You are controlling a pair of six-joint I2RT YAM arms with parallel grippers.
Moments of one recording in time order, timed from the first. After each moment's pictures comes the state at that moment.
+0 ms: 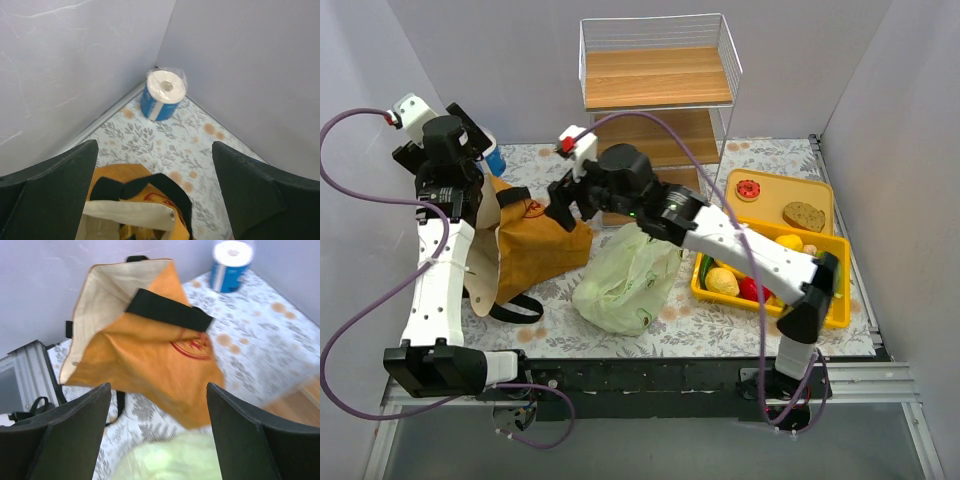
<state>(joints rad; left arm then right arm) 0.03 1.28 1.46 -0.39 -0.61 -0.38 1.08 1.87 1.99 -0.35 -0.08 0.09</state>
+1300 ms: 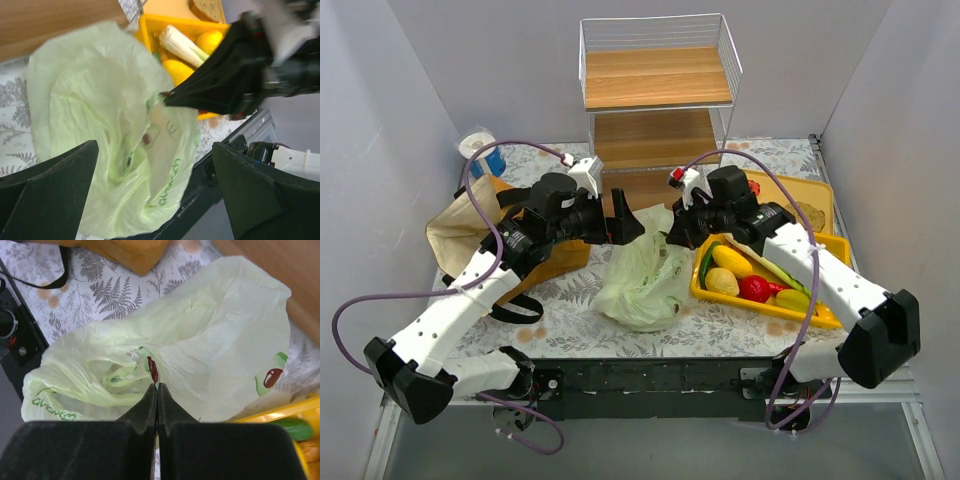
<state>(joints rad) -0.64 1.15 1.24 -0.54 0.17 -0.55 0.61 1.37 1.18 -0.50 -0.47 0.02</state>
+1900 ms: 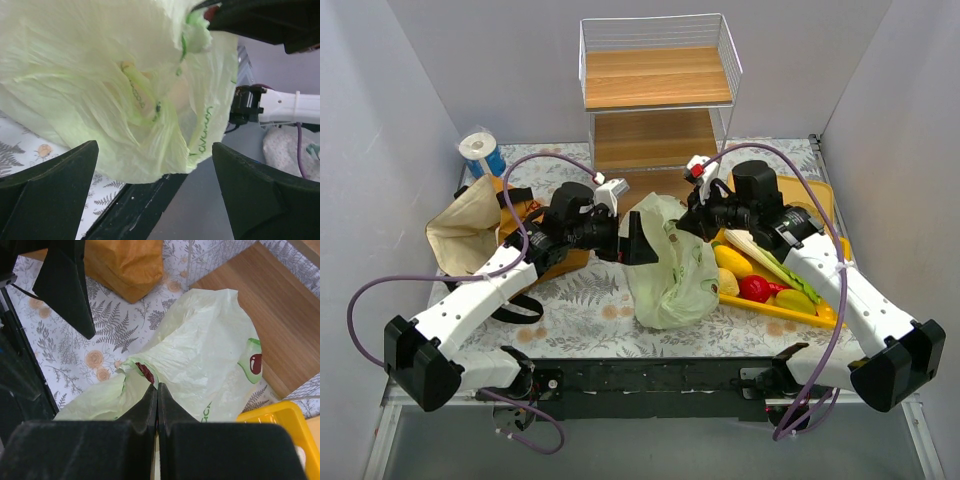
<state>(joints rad) -0.64 1.23 1.11 -0.46 0.49 -0.52 0.57 1.21 1.19 -0.48 -0.50 -0.15</state>
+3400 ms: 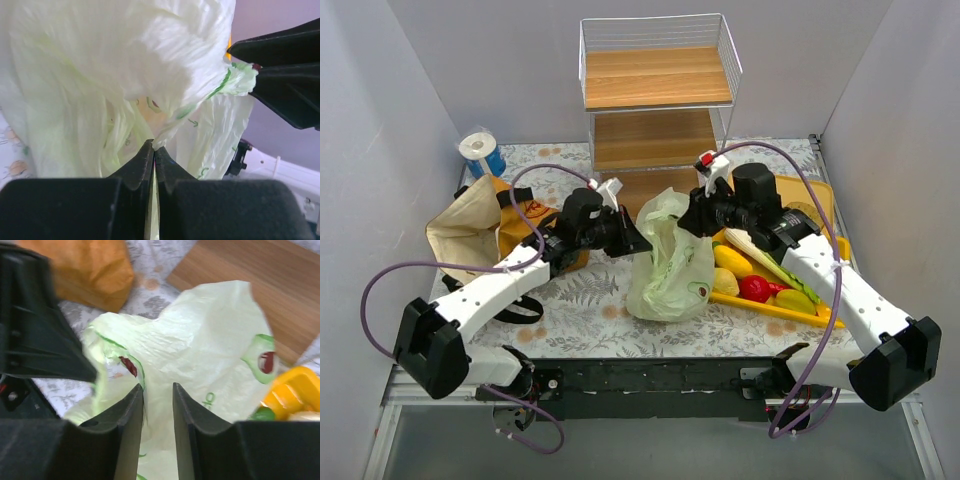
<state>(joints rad) -0.67 1.34 0.97 -0.14 0.38 -0.84 0.54 1.22 1.12 -0.39 -0.41 0.10</state>
